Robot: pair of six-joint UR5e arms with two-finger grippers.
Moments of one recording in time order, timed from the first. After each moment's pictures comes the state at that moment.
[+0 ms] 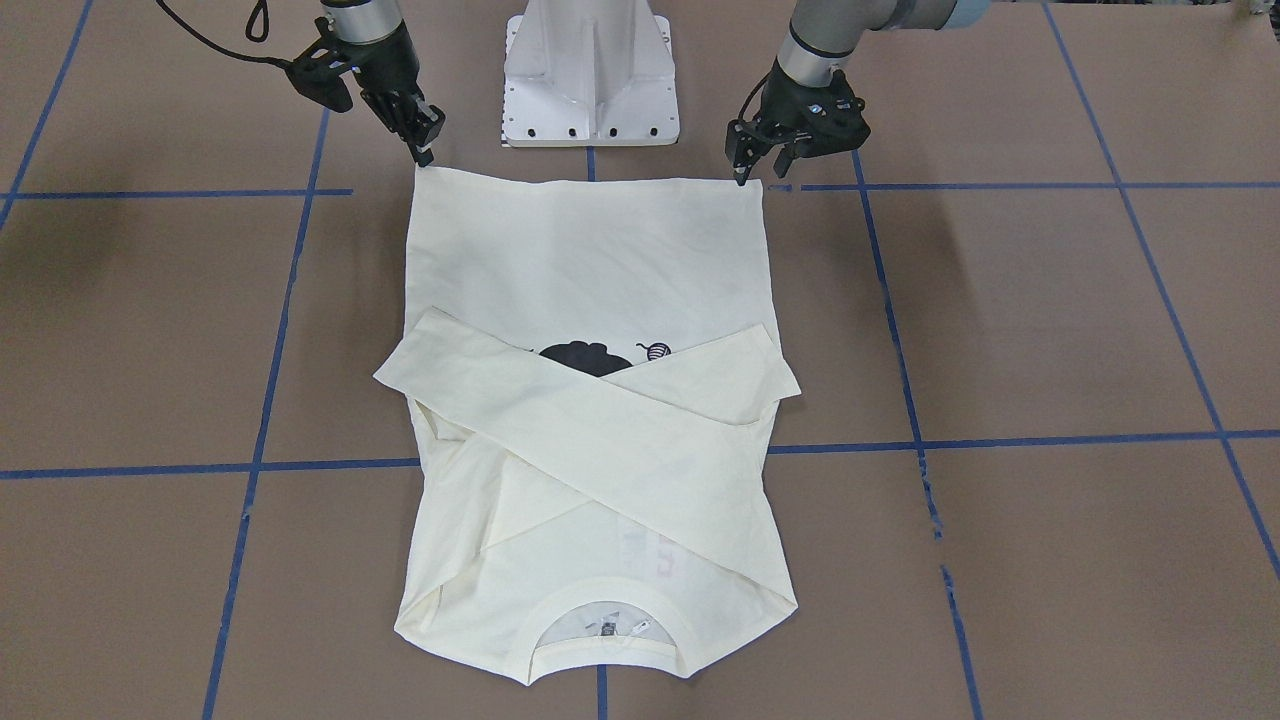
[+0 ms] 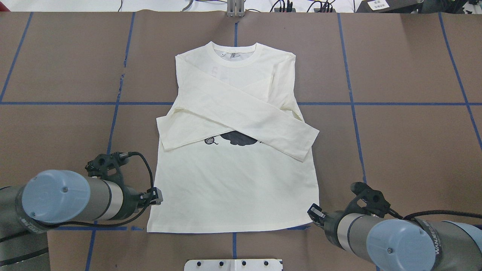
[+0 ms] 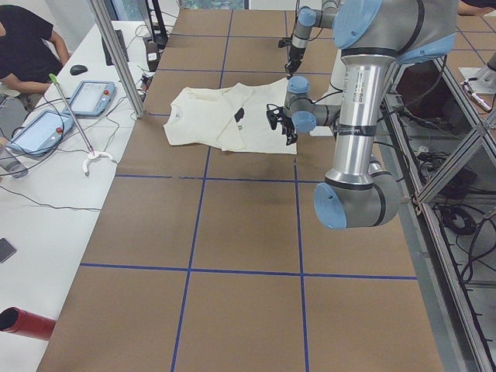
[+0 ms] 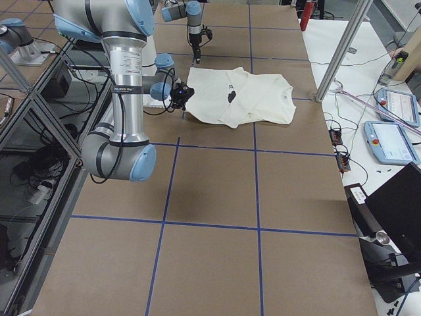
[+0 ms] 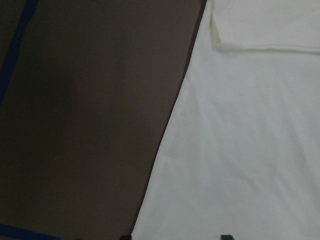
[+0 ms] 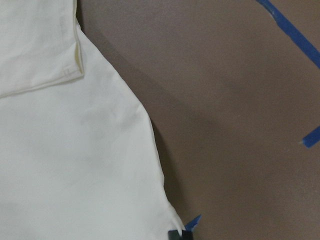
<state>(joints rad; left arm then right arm) -0.27 -1.71 -2.11 -1.79 -1.74 -1.71 0.11 -1.52 2.24 -1.40 1.48 2.18</state>
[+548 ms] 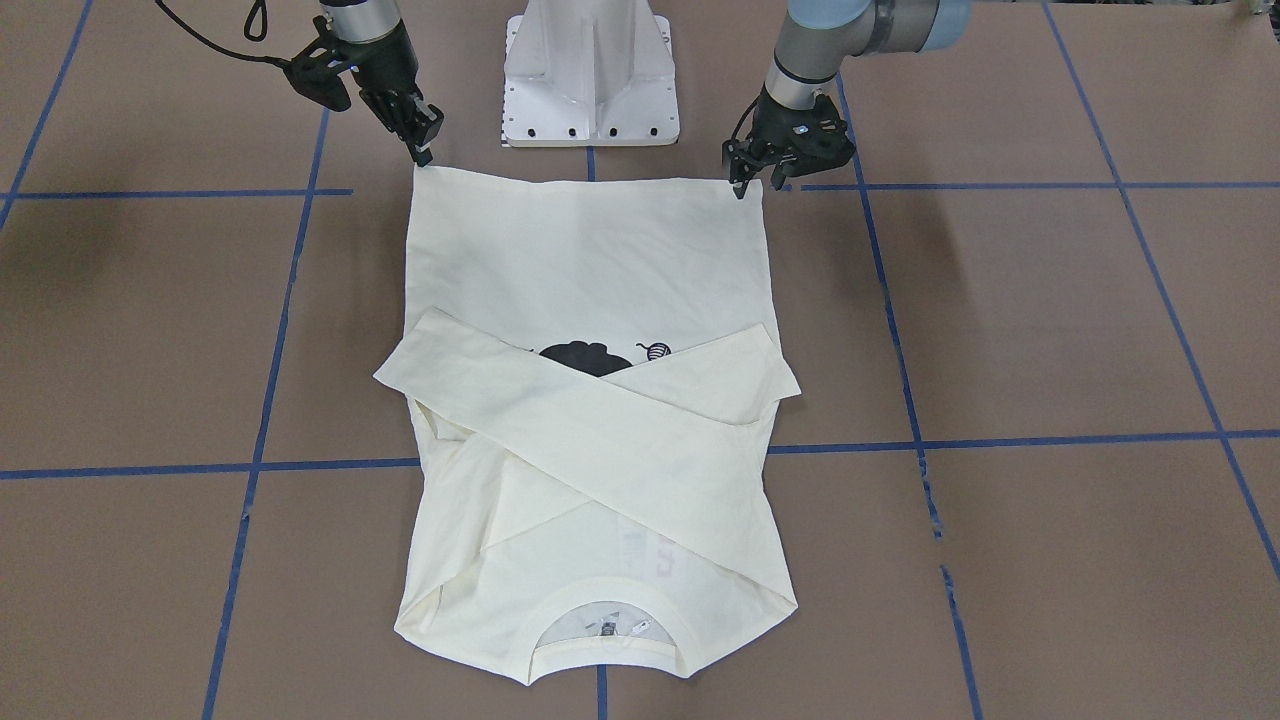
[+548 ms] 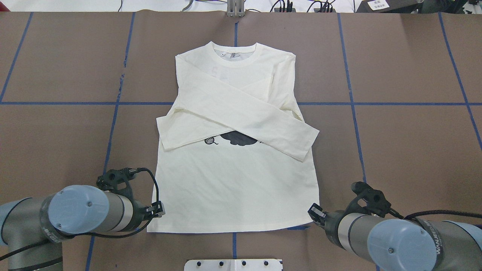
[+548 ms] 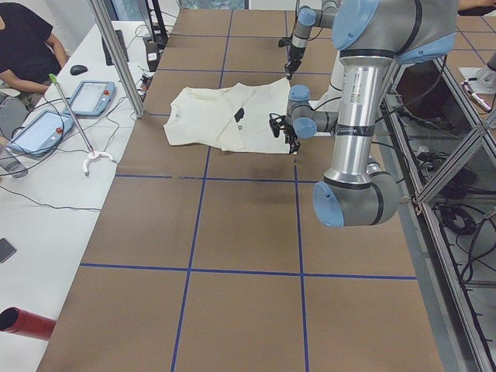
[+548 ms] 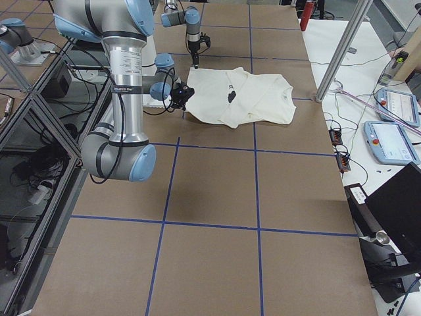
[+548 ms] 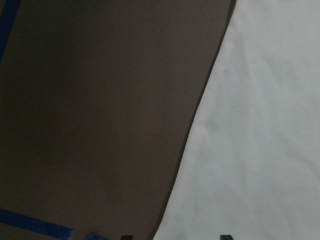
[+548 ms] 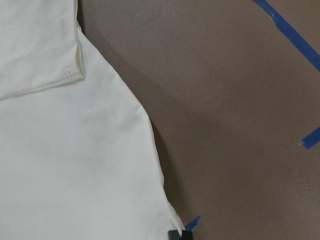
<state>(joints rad) -0.24 -1.74 -2.03 -1.79 -1.73 -1.71 0.12 -1.53 2.24 -1.40 1.48 2.18</state>
